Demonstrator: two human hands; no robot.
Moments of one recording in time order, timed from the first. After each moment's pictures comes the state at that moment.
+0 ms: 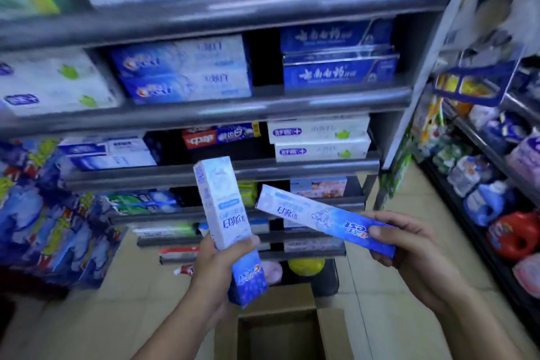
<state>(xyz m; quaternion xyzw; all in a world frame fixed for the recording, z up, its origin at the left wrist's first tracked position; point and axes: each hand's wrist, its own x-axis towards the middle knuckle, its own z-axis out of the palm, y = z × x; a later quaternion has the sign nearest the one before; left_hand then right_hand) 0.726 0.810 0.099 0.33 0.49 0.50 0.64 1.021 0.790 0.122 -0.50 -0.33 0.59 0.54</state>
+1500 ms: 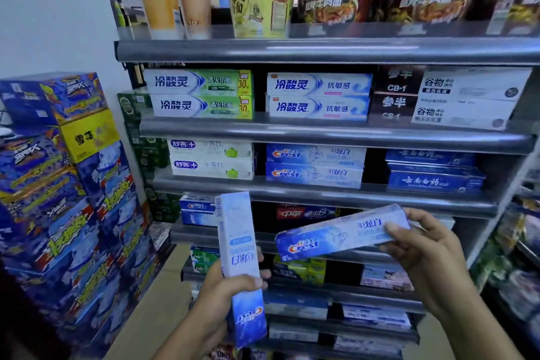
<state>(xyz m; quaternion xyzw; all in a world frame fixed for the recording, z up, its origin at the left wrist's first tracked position) 0.537 0.833 0.181 0.40 0.43 0.53 0.60 0.850 0.842 0.252 -0.36 -0.42 0.50 0.66</state>
